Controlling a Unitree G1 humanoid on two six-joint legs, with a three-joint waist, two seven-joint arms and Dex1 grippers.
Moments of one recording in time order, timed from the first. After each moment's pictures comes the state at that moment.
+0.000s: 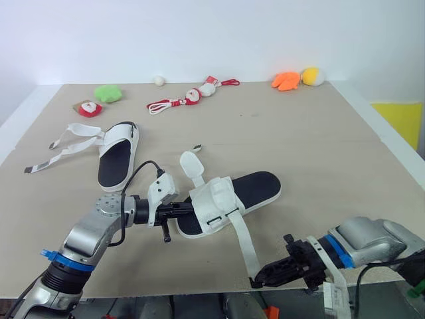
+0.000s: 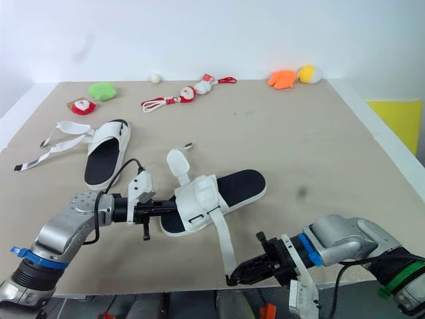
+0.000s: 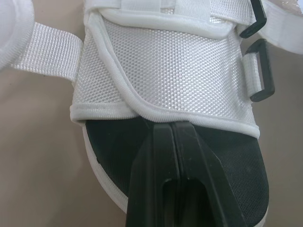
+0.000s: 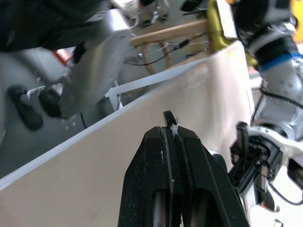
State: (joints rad) left arm -0.31 0.58 -0.19 -0.21 -0.36 0.54 -0.99; right arm -0.39 -1.18 0.65 -0.02 0.01 -1.26 0.75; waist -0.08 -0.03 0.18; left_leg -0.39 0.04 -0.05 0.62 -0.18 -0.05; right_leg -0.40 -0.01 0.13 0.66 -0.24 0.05
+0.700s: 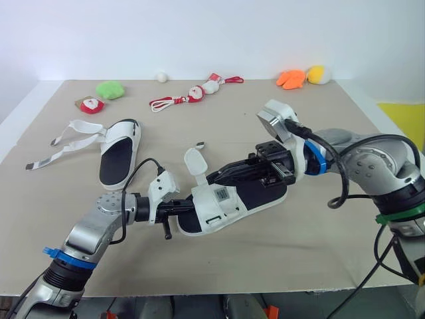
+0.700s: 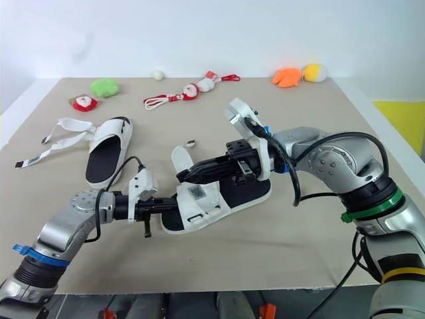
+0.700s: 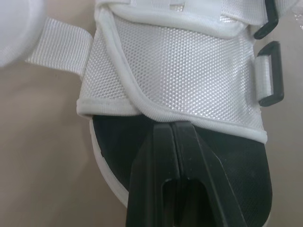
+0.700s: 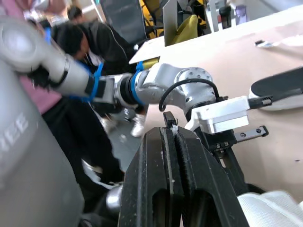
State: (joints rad) left arm -0.33 0.57 -0.19 -0.19 -0.36 0.52 -0.99; right arm -0.98 -0.85 0.44 -0.05 1.20 0.84 1.08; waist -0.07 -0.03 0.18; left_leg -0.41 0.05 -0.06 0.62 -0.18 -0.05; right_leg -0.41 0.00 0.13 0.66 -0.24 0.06
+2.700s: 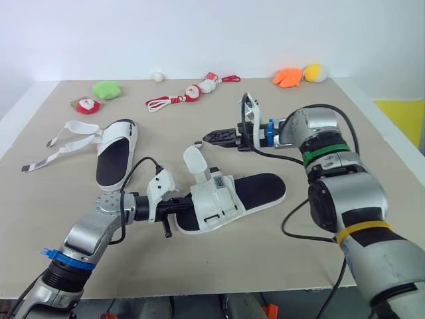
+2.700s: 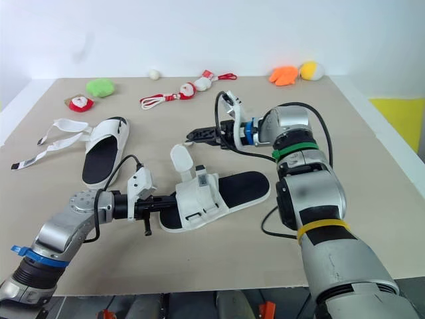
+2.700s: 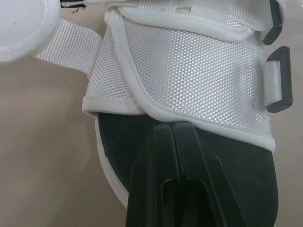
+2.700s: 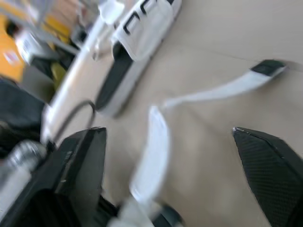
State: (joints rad) left arm -0.32 0.57 -0.19 -0.21 -0.36 0.52 -0.95; right arm -1.39 -0.29 -0.03 1.18 0.37 1.02 0.97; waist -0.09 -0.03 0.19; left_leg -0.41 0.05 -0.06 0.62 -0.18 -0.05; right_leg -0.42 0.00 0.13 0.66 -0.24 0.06
